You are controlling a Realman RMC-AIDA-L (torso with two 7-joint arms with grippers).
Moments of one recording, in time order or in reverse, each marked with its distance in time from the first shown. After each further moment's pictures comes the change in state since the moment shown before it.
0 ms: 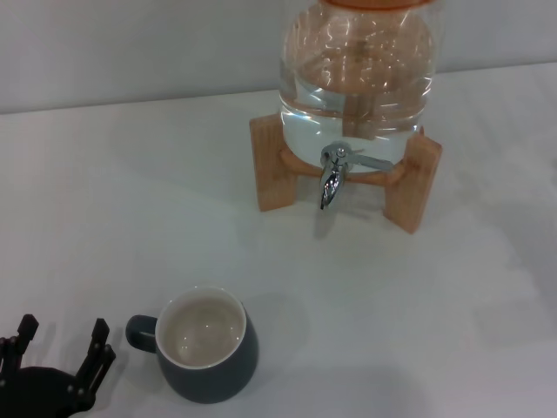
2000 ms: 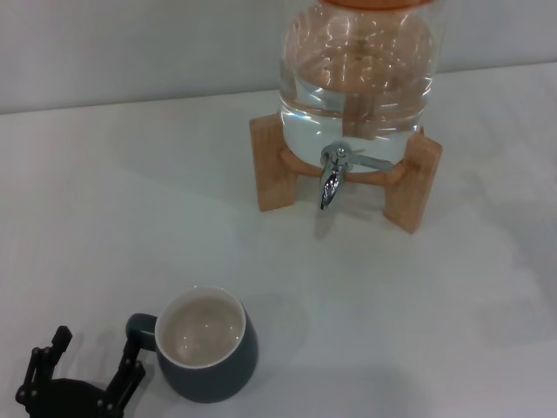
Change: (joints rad) left arm 0.019 0.002 0.000 0.022 0.083 -0.046 -0.012; right arm -0.001 -0.005 0.008 0.000 0.002 0.006 -0.010
